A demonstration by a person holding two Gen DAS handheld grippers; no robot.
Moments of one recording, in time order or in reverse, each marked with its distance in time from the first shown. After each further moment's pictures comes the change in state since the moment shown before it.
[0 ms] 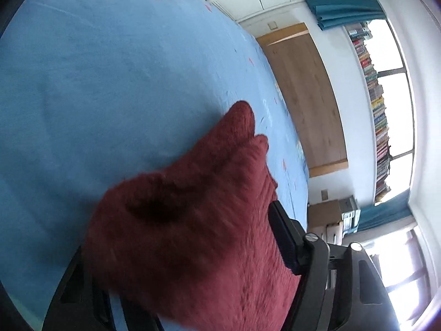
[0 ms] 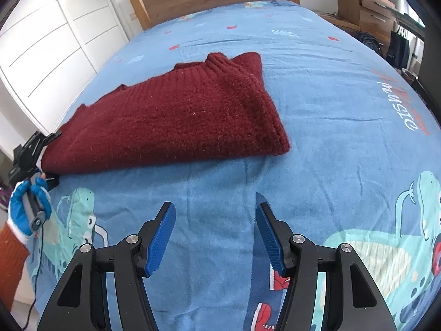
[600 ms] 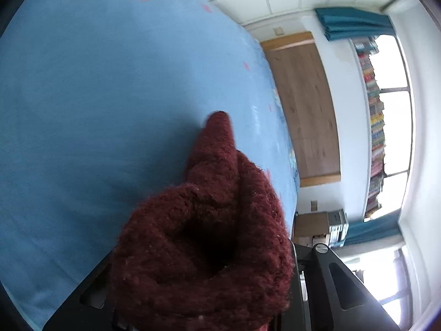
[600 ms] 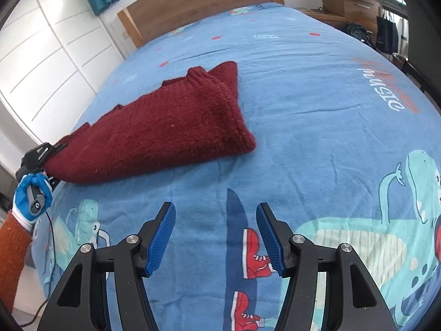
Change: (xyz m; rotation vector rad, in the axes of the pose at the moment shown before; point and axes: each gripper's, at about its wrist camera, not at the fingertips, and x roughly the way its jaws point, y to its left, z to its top) left arm -0.008 -0.041 0.016 -0.065 0.007 -0.022; right arm -0.025 -0.040 -0.012 0.105 -0.059 0.049
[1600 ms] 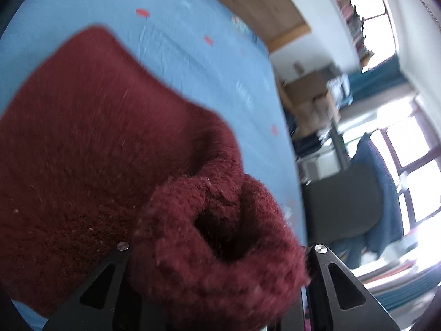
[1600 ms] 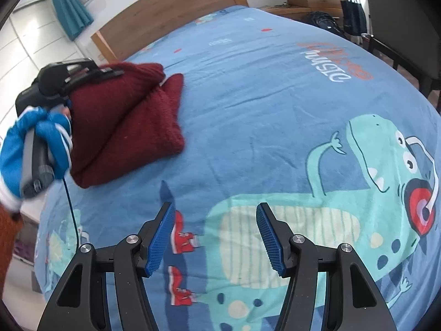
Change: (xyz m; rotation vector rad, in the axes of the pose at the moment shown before) left arm 0.174 -0.161 -0.262 0.527 0.472 0.055; right arm -0.033 -0.069 -0.024 0.122 -0.031 -0.071
